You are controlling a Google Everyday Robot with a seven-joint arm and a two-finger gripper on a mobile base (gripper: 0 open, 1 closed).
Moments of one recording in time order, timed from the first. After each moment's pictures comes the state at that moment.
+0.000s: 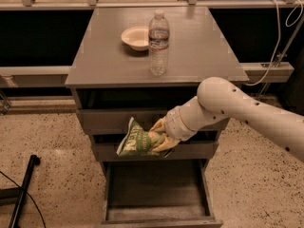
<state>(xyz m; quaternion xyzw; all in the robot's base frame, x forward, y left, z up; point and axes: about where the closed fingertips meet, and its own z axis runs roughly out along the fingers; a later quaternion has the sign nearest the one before) 0.518 -0.009 0.684 -0.75 0.57 0.18 0.29</state>
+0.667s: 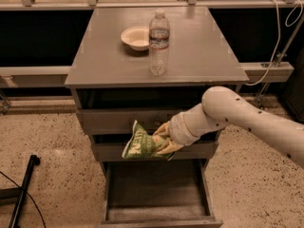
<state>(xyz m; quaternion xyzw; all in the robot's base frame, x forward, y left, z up) 0.522 -0.019 0.660 -0.75 0.56 0.18 0.31</state>
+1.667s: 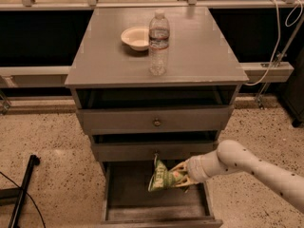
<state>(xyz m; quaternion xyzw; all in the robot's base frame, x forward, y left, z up) 0.508 -0.097 0.447 -0.75 0.53 0.19 0.33</state>
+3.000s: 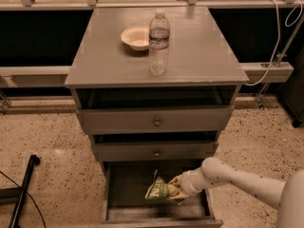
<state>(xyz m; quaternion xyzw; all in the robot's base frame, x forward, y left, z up) 0.509 -0.094 0.306 -0.71 0.62 0.20 0.27</state>
